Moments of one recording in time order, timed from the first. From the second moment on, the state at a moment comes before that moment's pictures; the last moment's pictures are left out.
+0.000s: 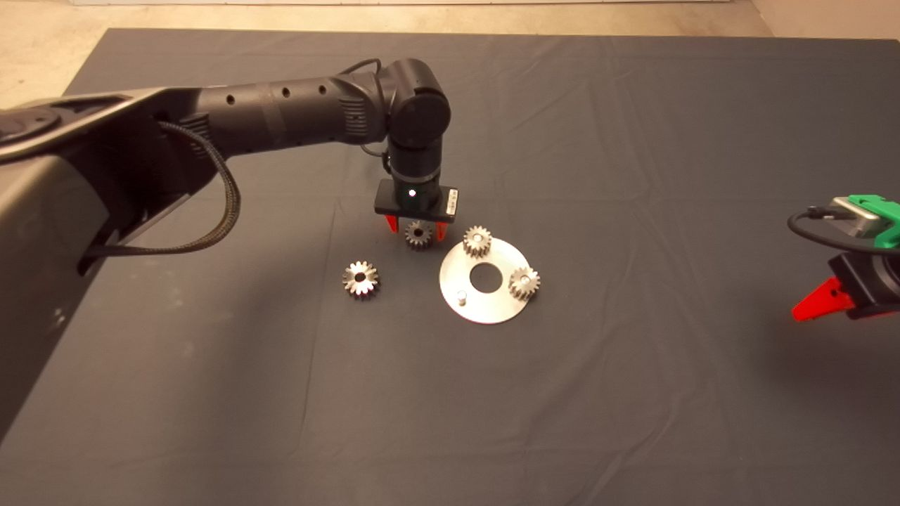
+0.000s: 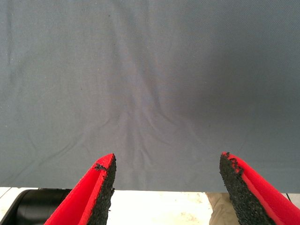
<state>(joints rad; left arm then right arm) -0.40 2.91 -1.65 0.30 1.48 -1.15 0.56 1.83 -0.69 -0.04 -1.53 1.17</state>
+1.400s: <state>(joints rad) -0.37 2.92 -1.66 0.30 1.47 -1.13 0.56 1.85 -0.69 -0.04 -1.53 1.18</state>
